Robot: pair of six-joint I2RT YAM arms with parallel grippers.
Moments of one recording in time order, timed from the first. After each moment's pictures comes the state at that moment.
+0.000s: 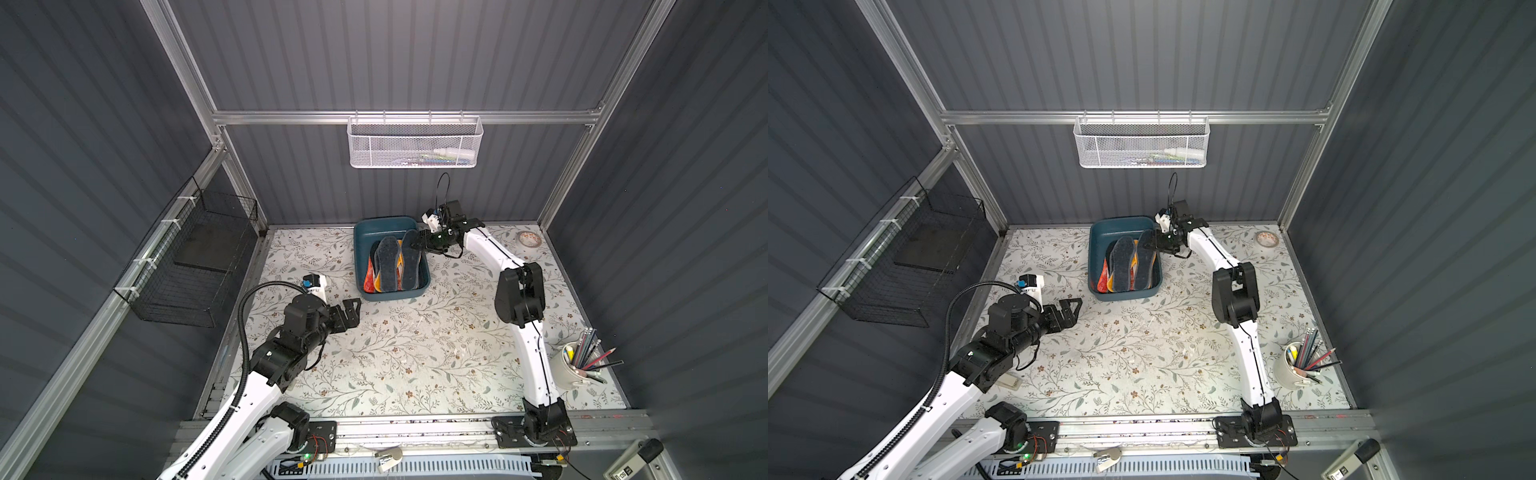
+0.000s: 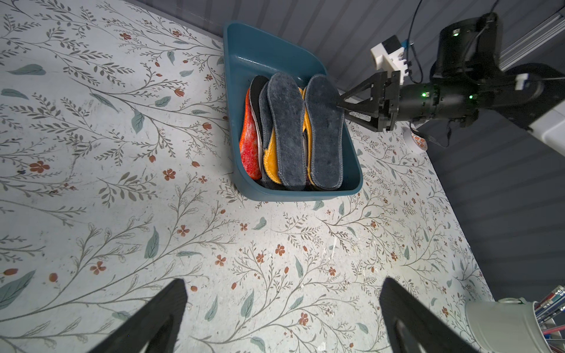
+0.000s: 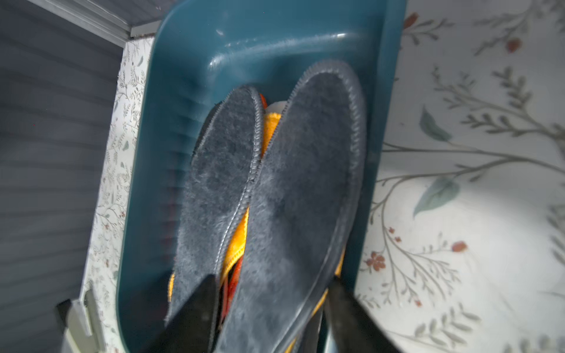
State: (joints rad) left arm -0.49 0.76 0.68 -0.43 -0.02 -0.56; right arm 0.33 2.36 2.15 -0.68 -0.47 0.30
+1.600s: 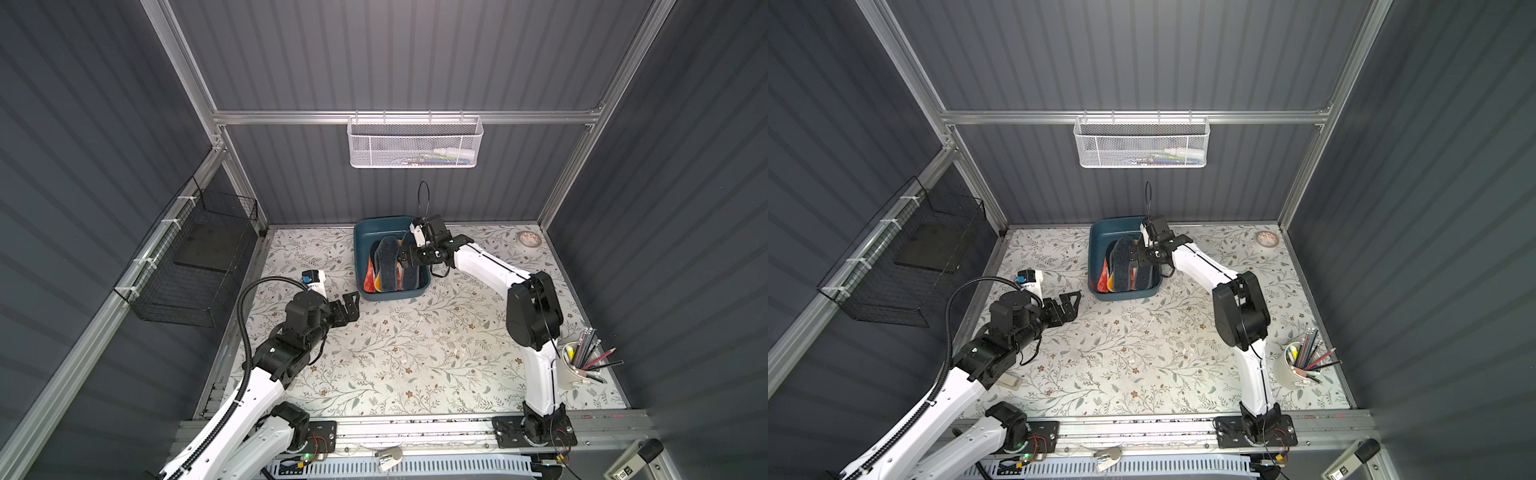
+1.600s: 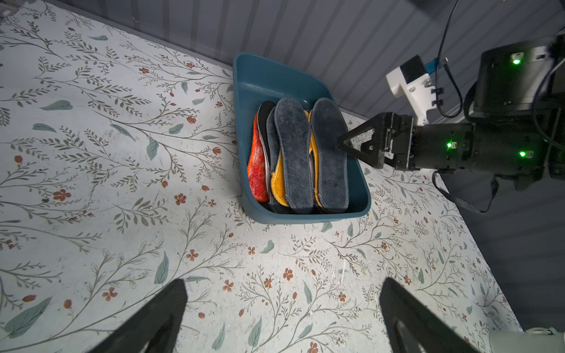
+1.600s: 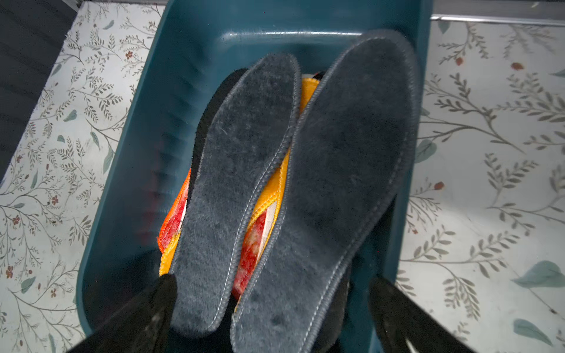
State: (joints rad) left arm -0.49 0.80 0.69 -0.35 -0.08 -0.53; right arm 0.53 2.15 1.83 -0.51 -0.11 0.27
